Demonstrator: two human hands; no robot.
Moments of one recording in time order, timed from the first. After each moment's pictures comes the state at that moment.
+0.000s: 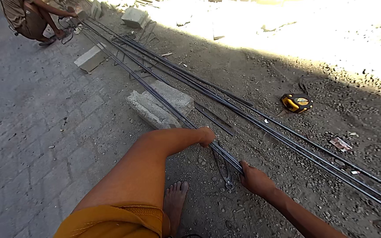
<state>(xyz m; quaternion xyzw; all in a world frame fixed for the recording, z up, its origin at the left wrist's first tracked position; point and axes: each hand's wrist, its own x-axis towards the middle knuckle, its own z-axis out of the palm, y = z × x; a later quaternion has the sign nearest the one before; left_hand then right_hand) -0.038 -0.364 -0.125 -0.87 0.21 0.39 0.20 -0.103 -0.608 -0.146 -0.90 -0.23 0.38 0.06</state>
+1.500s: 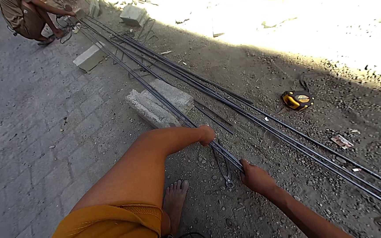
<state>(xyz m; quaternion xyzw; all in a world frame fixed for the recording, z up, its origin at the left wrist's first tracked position) -0.039 -0.366 -0.123 -0.87 0.21 0.39 0.20 -0.101 -0.609 -0.148 -0.90 -0.23 0.38 0.06</state>
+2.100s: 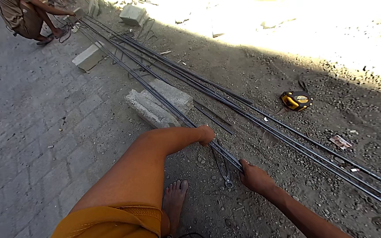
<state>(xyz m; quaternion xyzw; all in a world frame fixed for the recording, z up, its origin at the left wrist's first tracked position) -0.039 -0.367 -0.121 -0.87 0.21 0.39 0.20 -0.101 -0.608 -0.147 -0.89 -0.23 0.38 0.06</state>
